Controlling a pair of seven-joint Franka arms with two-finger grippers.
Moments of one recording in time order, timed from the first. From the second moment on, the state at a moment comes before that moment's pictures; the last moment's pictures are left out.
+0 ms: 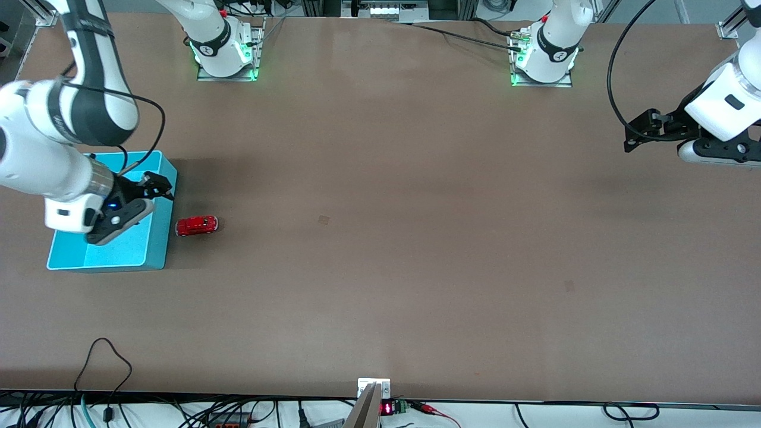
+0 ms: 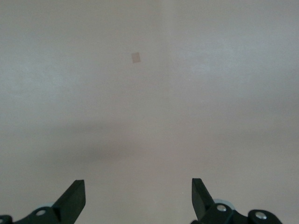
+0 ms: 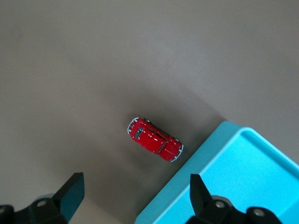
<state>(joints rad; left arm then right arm) -0.03 -0.02 -0.02 -1.66 0.00 1.61 0.00 0.07 0.25 -0.05 -1.85 0.06 2.02 -0.77</state>
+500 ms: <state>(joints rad) -0.04 -0.05 -0.05 -1.70 -0.01 1.57 0.00 0.06 0.36 -0.05 -1.96 0.06 2.28 -1.36</state>
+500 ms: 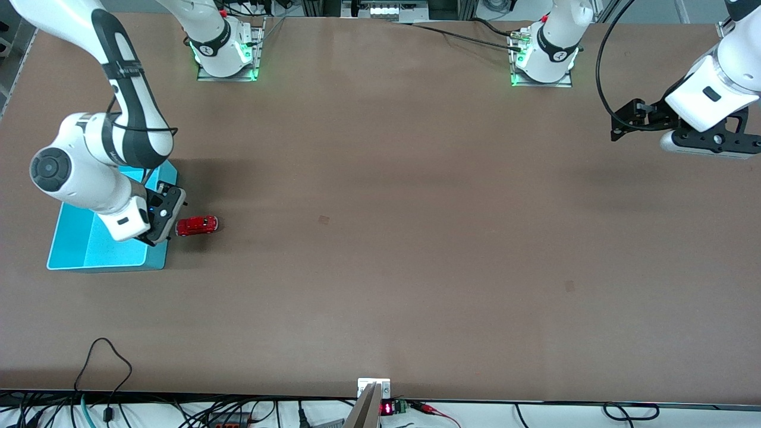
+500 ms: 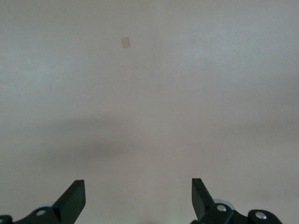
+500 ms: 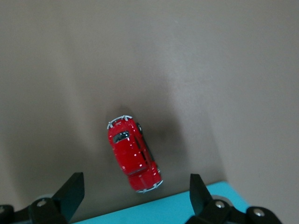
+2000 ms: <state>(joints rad) -0.04 -0.05 -0.05 -1.70 -0.01 1.62 -0.01 0.06 0.51 -0.04 -2.02 0.06 2.43 -1.65</state>
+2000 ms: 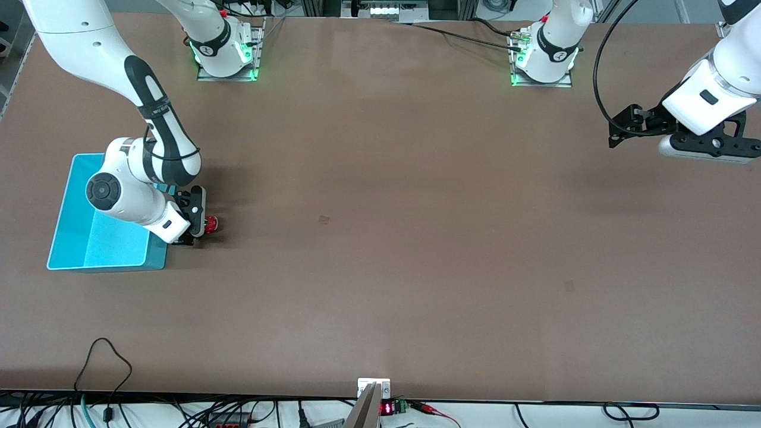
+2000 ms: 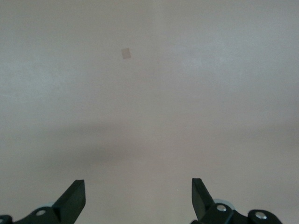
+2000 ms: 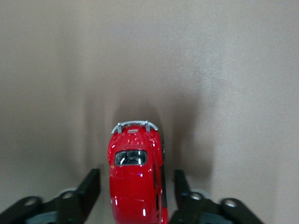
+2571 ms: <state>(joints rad) -0.04 -0.04 -0.05 -1.70 -0.01 1.62 -0.01 0.06 0.40 -0.02 -1.98 0.09 2.45 -1.33</state>
